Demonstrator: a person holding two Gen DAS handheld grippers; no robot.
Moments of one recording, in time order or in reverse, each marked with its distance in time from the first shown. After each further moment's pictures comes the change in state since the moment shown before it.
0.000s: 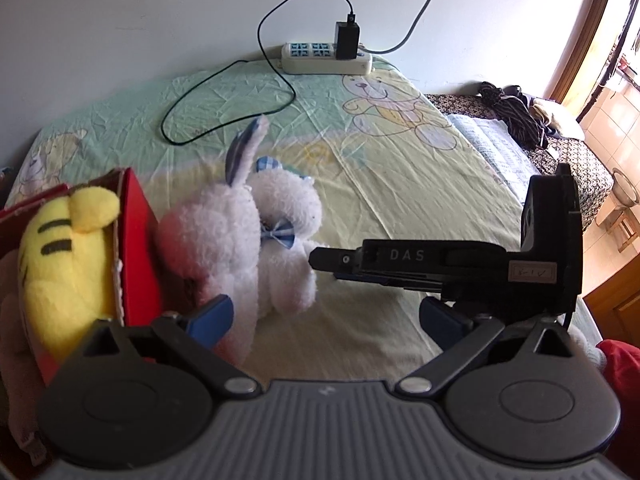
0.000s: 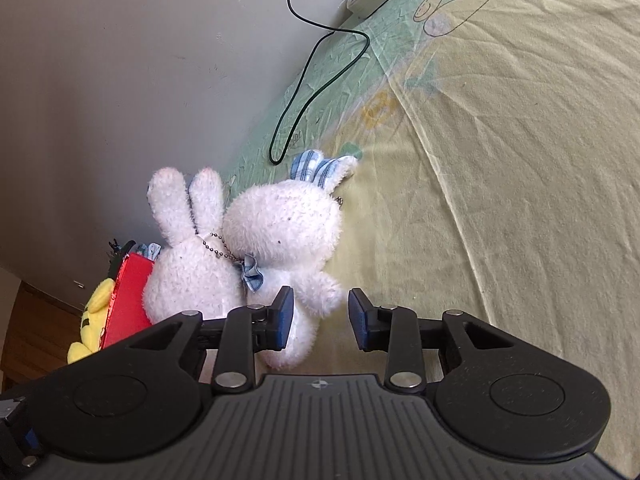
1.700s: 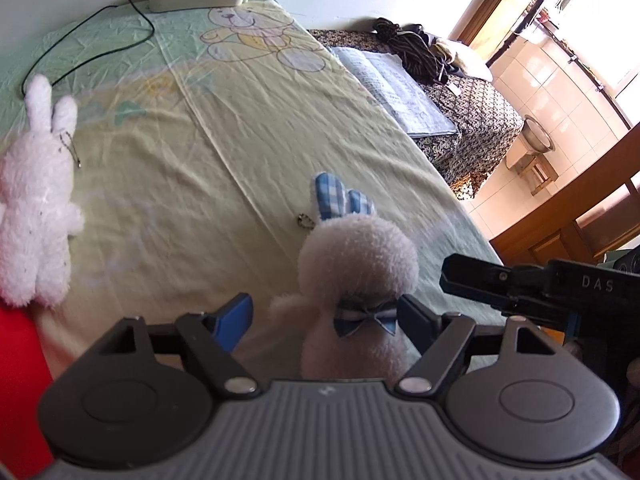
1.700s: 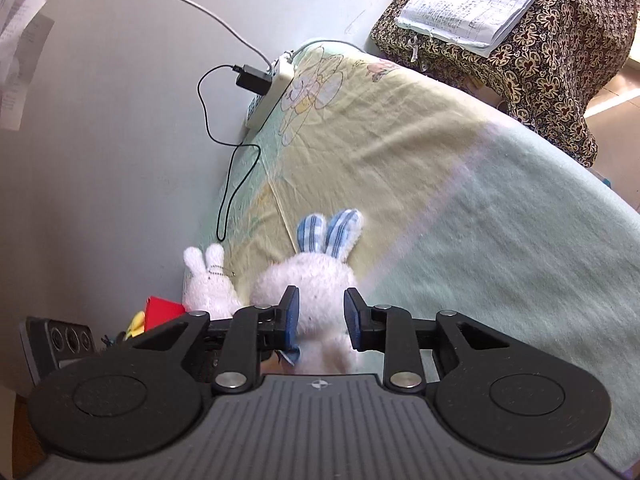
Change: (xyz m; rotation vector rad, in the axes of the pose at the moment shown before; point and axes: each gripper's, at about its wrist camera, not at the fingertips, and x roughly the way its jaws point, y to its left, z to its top) left arm 0.041 -0.072 -0.025 0.082 0.165 -0.305; right arm -0.209 -0.038 -0.069 0.253 -0.264 -0.147
